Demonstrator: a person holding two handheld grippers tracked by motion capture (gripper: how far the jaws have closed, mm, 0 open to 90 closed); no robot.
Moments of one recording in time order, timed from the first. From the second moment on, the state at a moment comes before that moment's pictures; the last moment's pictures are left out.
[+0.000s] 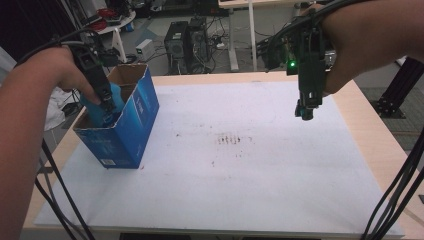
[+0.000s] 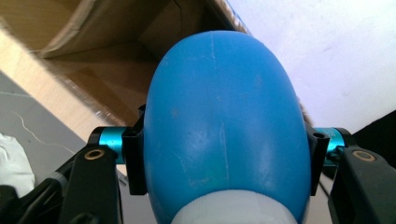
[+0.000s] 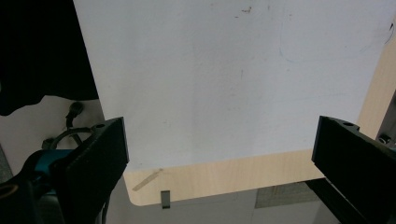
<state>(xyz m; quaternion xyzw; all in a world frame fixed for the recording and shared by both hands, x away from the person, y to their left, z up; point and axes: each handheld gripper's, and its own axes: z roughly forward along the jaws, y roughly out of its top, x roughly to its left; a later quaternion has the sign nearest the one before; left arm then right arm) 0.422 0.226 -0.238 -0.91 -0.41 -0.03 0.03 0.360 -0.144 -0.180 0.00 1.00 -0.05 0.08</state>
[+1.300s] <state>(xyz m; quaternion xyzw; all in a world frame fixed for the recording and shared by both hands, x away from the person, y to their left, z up) 0.428 0.239 -0.289 -0.96 -0.28 -0.01 0.04 0.364 -0.141 -0.189 0.00 1.00 -0.05 0.08</state>
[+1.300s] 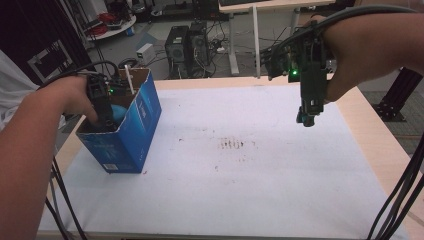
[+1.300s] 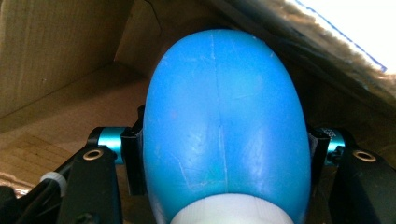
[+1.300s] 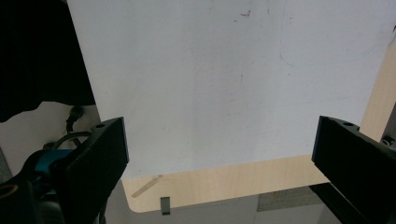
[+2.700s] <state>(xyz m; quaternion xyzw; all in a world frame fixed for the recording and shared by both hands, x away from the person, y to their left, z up) 0.414 0.248 -0.222 -0.96 -0.27 -0.02 -0.01 0.360 -0.141 -0.188 -0.01 1.00 -0.04 0.09</state>
